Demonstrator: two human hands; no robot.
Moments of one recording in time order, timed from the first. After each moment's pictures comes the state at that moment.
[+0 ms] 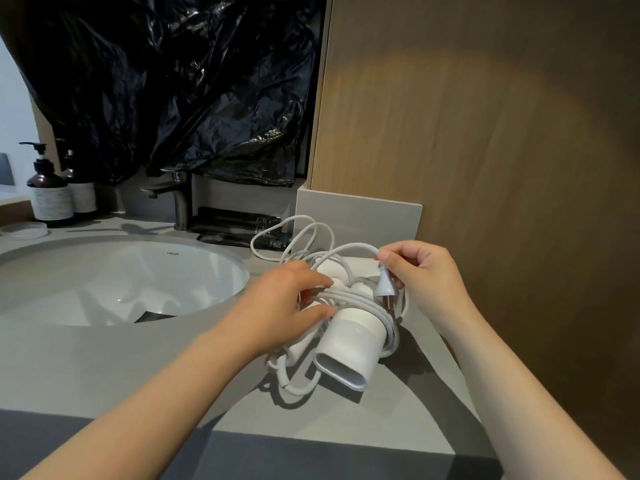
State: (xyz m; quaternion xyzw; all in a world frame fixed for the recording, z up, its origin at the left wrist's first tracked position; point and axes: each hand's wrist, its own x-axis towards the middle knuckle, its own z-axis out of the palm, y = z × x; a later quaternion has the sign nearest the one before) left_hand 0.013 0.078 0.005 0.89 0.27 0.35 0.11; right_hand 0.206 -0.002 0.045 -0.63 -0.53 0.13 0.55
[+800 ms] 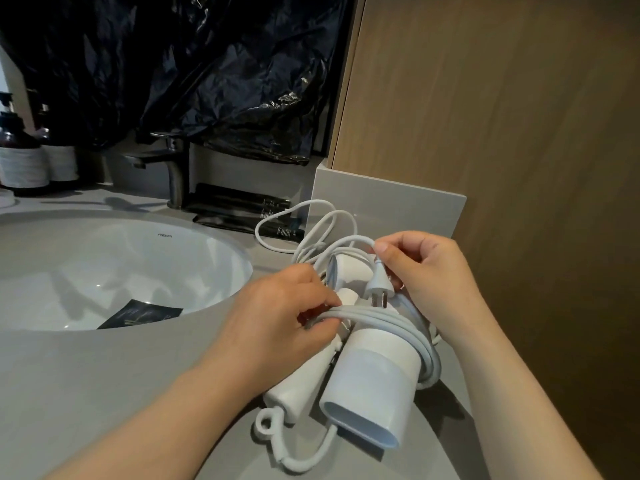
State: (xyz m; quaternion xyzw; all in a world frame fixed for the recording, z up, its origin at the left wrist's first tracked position) left_hand 0.010 0.103 -0.025 0.85 0.24 0.46 0.11; right_hand 0.189 0.052 0.032 -0.63 -0.55 0.14 0.53
